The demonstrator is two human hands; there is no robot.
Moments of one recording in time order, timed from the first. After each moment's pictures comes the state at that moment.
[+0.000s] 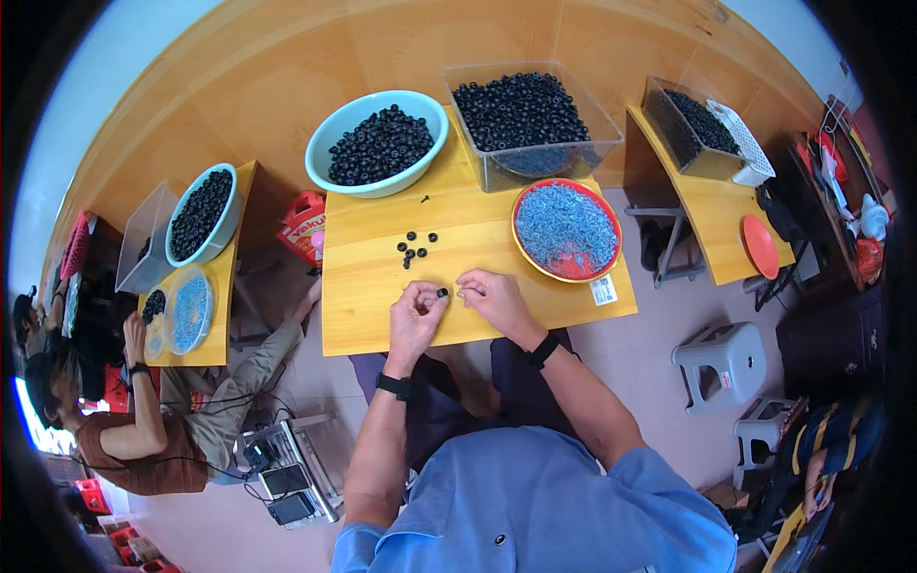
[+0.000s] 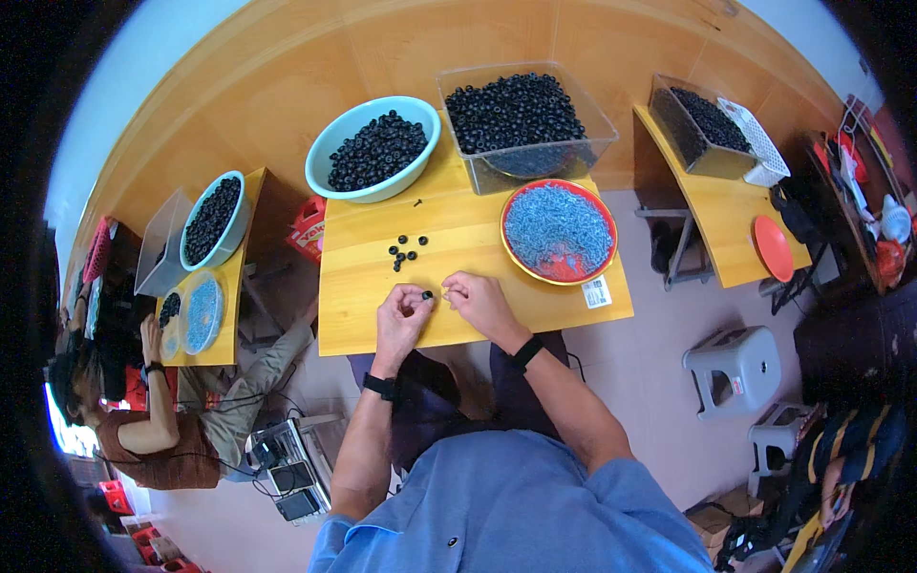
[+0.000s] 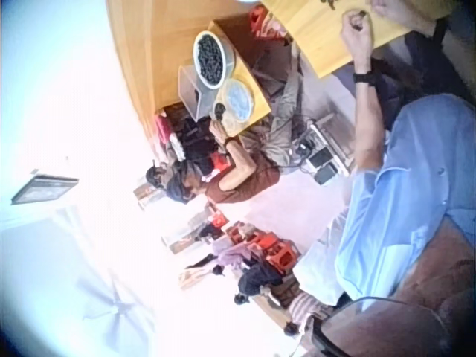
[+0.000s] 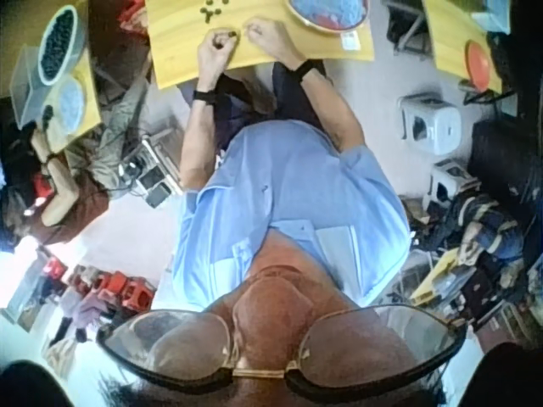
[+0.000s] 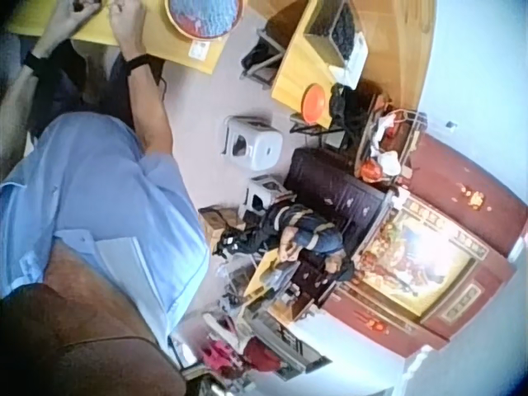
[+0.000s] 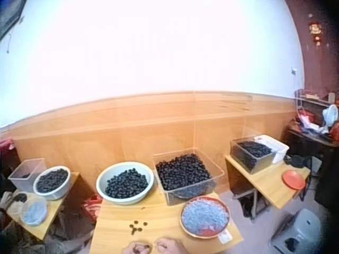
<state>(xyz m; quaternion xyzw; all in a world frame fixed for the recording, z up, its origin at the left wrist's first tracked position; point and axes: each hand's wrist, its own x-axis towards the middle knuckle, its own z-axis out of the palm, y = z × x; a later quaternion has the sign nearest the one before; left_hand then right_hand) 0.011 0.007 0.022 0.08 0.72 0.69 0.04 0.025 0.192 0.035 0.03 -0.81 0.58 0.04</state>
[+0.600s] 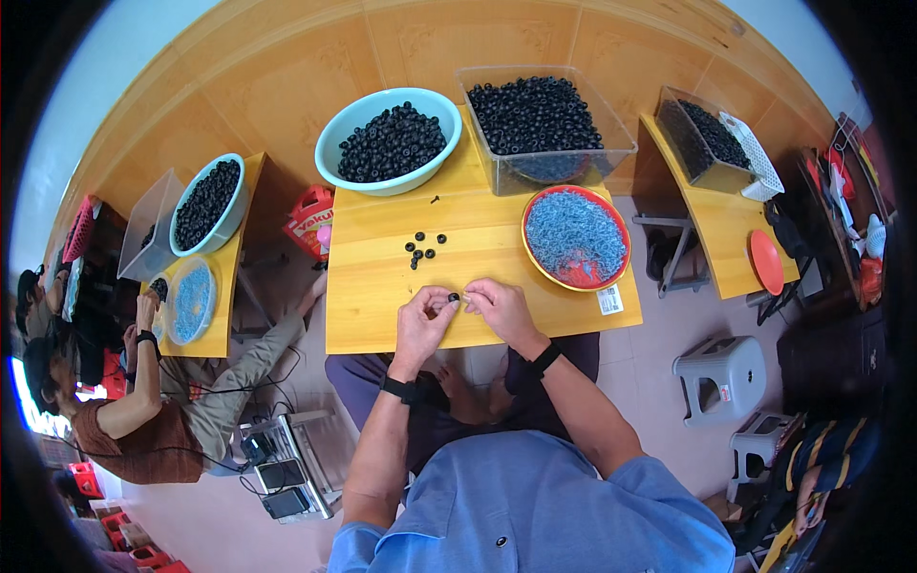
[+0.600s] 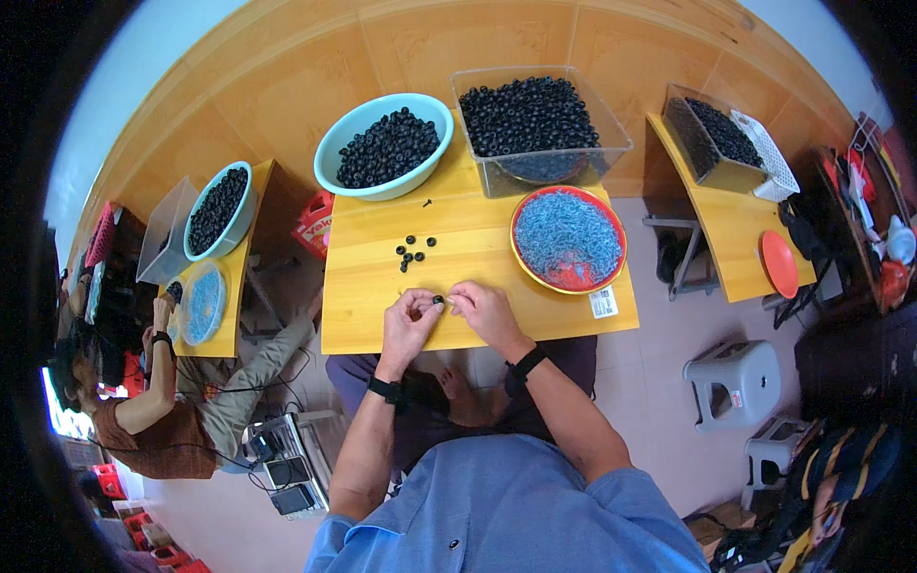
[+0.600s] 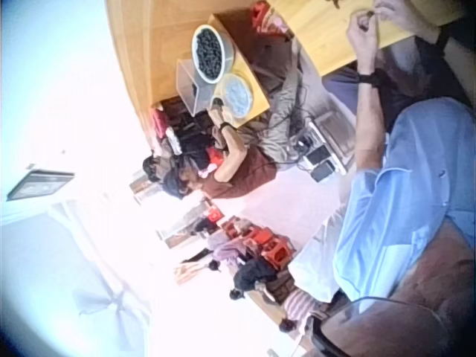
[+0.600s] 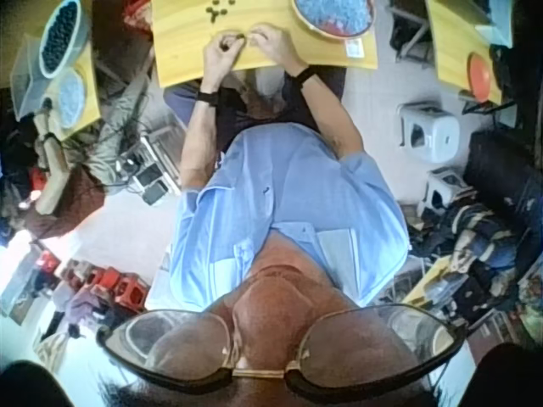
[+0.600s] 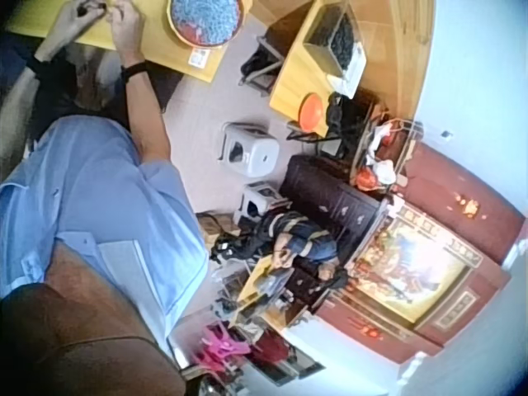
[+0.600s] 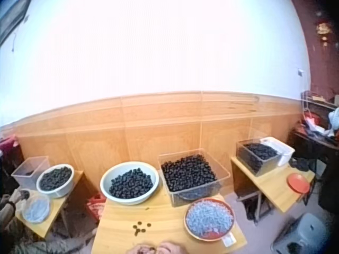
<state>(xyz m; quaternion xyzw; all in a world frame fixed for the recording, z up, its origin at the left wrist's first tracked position) 0.011 0.010 0.015 0.09 0.74 0.66 0.04 0.030 0.189 0.029 0.04 -0.79 0.61 0.07</state>
